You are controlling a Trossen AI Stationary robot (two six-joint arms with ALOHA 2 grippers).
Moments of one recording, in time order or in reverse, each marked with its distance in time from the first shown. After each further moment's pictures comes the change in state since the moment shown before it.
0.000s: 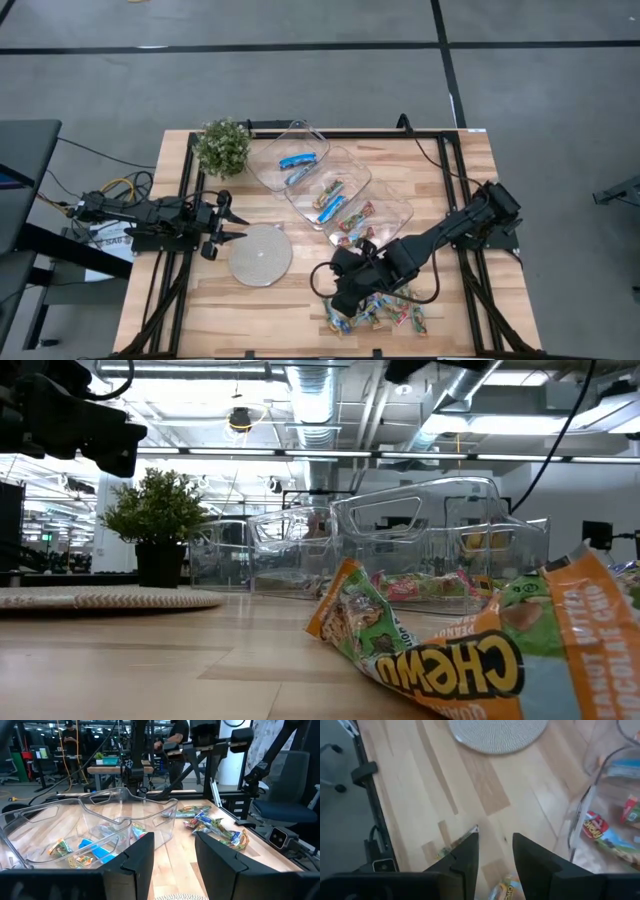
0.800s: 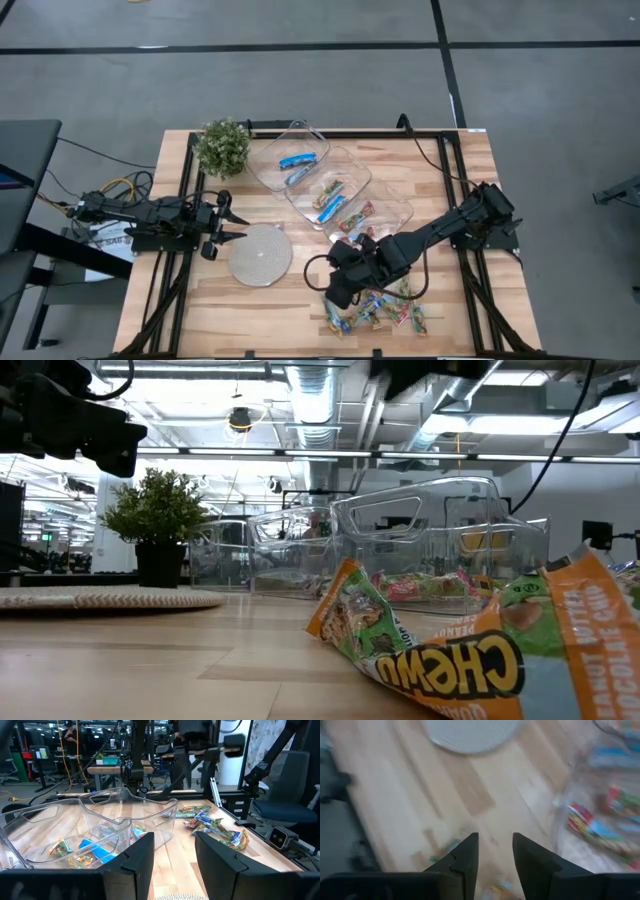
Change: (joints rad) left arm 0.000 0.000 0.000 0.000 0.000 0.000; right arm -0.036 0.033 0.038 -0.089 -0.001 0.086
